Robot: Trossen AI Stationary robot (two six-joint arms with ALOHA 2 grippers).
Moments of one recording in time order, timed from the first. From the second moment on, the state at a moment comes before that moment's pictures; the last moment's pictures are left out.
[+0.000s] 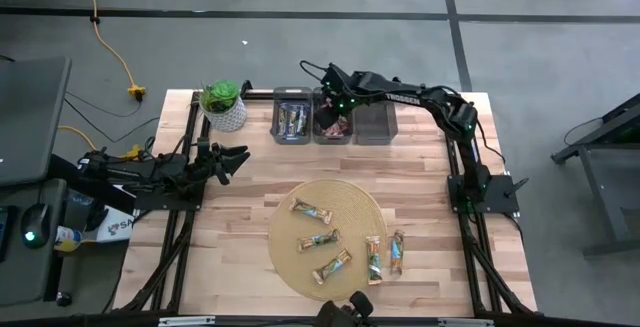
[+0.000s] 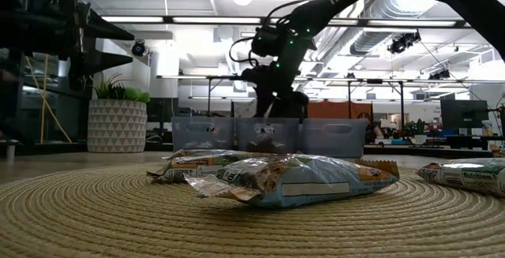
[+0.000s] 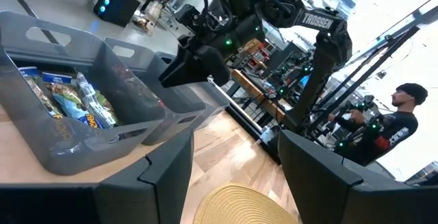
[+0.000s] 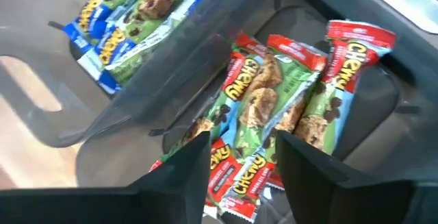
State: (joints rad) left arm -0.16 0.01 0.03 0.04 -0.63 -0.66; right arm -0.54 2.11 1.72 -0.70 -0.09 0.33
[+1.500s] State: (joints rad) left arm -0.16 0.01 0.03 0.04 -0.63 -0.66; right arm -0.02 1.37 1.72 -0.67 -0.24 0.62
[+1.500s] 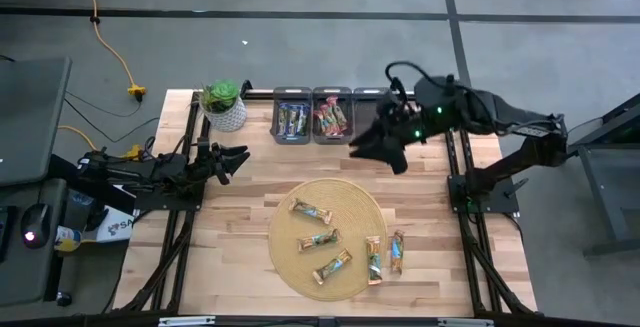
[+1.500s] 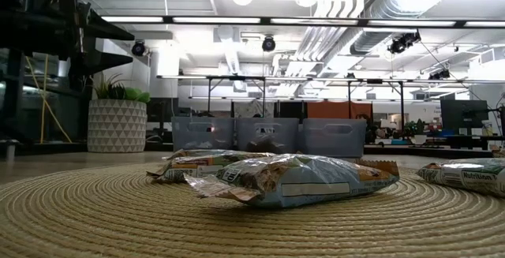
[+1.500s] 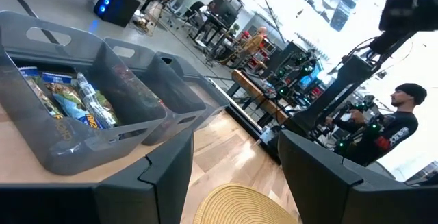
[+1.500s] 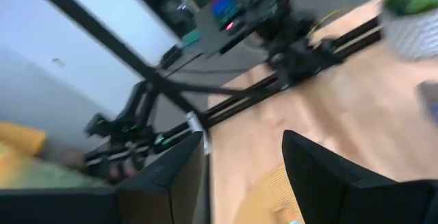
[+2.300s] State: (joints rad) left arm -0.16 0.01 0.03 0.04 -0.63 -0.66; right arm 0.40 1.37 1.06 -0.64 -0.17 1.73
